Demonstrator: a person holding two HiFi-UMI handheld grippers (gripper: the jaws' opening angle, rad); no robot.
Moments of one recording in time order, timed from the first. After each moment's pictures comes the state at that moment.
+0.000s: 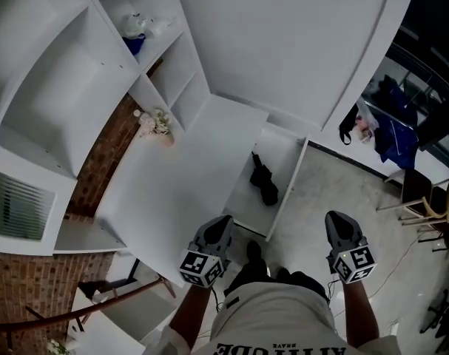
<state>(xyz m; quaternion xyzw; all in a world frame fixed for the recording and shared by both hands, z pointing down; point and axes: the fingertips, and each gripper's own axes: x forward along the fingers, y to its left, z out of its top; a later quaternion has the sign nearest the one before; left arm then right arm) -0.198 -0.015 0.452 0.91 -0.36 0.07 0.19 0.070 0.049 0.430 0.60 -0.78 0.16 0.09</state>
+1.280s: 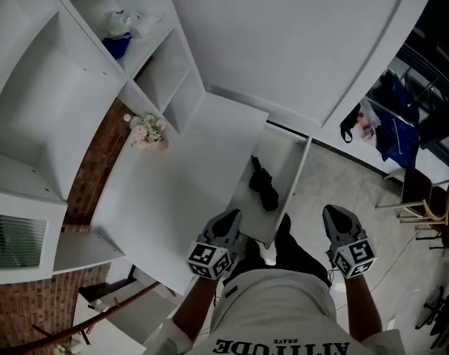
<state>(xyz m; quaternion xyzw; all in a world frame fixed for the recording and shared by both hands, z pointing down) -0.166 -0.082 0.494 0.90 -0.35 0.07 0.24 0.069 -0.027 0.445 0.58 -0.79 0.17 0.13</state>
